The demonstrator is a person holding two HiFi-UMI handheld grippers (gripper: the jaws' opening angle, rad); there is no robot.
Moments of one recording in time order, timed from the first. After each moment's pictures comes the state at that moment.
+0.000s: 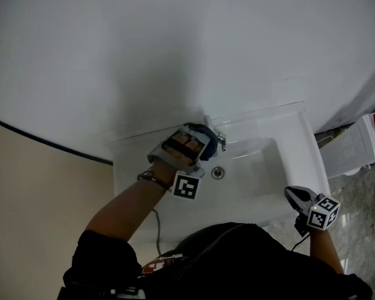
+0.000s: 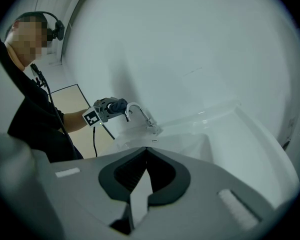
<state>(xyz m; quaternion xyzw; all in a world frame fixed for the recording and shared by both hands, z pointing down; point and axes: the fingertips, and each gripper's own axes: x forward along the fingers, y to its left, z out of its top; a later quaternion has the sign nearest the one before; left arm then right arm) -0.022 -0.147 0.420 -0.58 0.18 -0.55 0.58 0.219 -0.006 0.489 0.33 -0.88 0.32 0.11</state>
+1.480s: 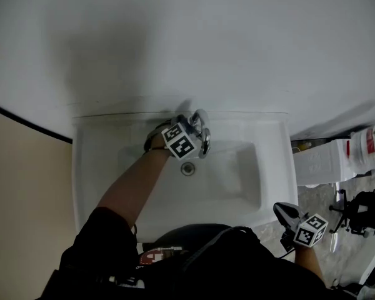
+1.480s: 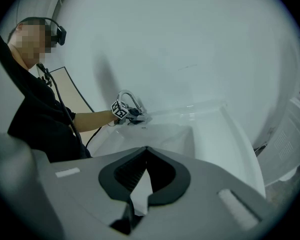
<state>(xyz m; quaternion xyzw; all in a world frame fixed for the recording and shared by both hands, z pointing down) -0.067 -0.252 0.628 -0.81 0.34 -0.48 -0.04 0.240 0.006 0.484 0.37 -0.84 0.33 0.22</state>
